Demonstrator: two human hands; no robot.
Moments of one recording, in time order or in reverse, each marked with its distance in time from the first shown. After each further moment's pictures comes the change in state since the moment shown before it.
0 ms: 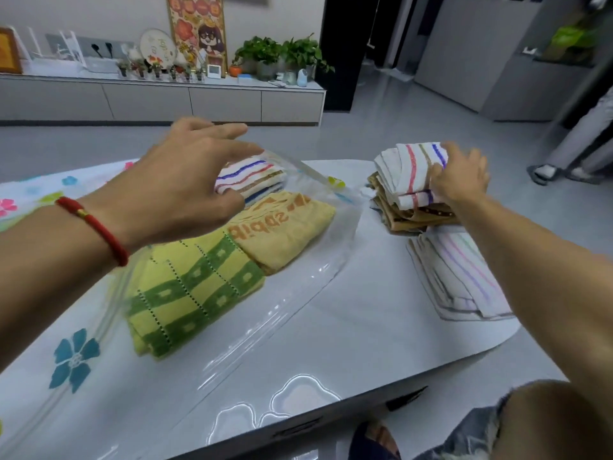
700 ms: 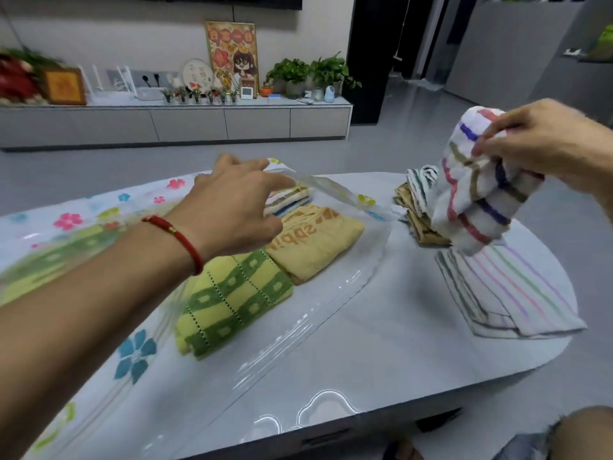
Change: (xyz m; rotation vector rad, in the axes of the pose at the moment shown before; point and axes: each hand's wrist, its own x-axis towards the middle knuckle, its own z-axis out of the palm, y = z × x) left_hand -0.001 0.018 0.007 0.100 -0.105 -0.143; right_hand -0.057 -0.042 -0.145 0.200 -0.192 -0.223
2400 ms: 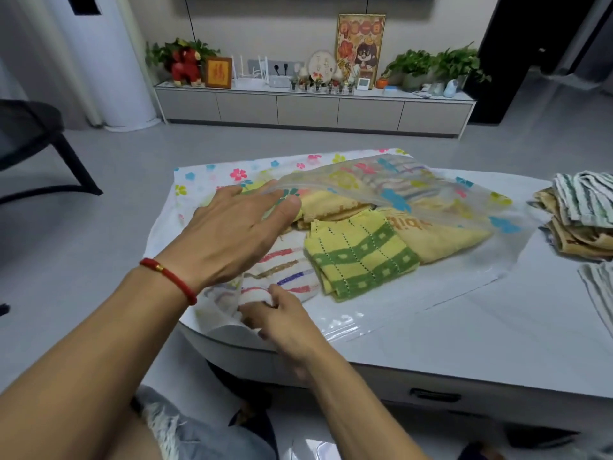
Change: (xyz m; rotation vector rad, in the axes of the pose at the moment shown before) left_hand -0.202 -0.116 -0.033 -0.319 0.001 -0.342; right_hand -0.341 -0.254 0.303 0.950 -1.034 0.020
